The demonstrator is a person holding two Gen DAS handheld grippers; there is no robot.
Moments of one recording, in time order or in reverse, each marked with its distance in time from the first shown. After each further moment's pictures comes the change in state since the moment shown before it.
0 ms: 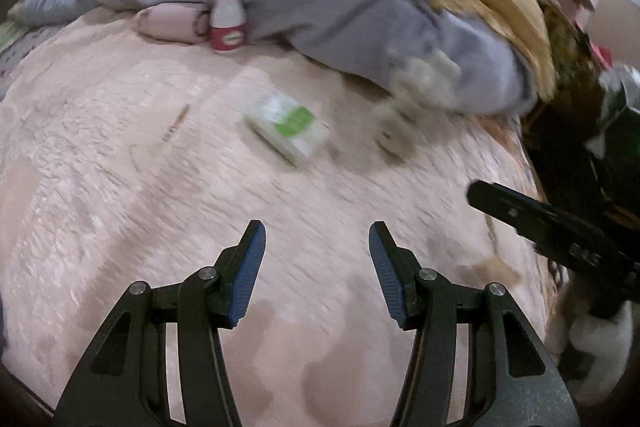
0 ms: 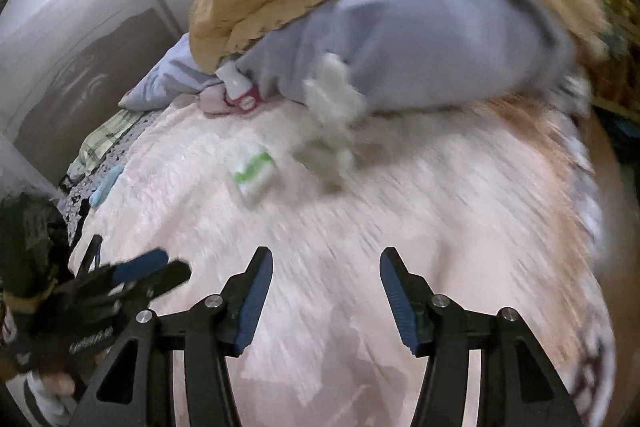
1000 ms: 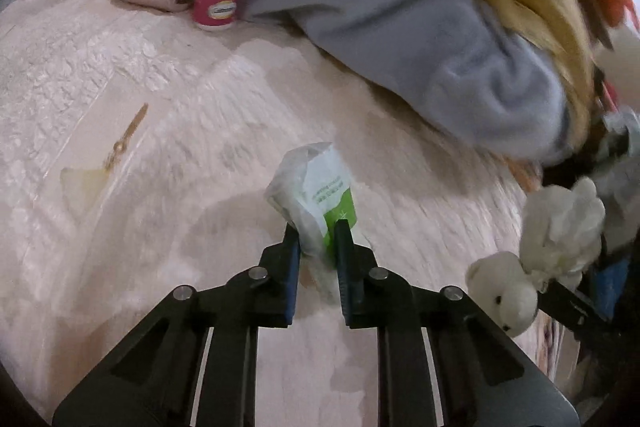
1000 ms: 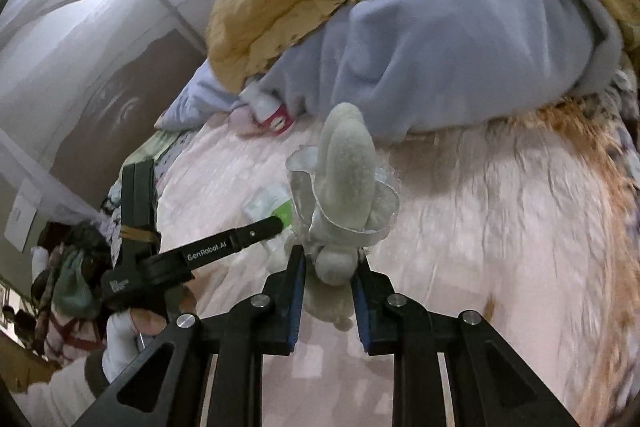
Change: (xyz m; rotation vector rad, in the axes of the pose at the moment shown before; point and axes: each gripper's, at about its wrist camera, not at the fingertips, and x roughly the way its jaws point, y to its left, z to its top) left arm 0.067 0.009 0.039 -0.070 0.090 -0.096; right arm -0.013 -0.015 0.006 0.069 -0.003 0.188
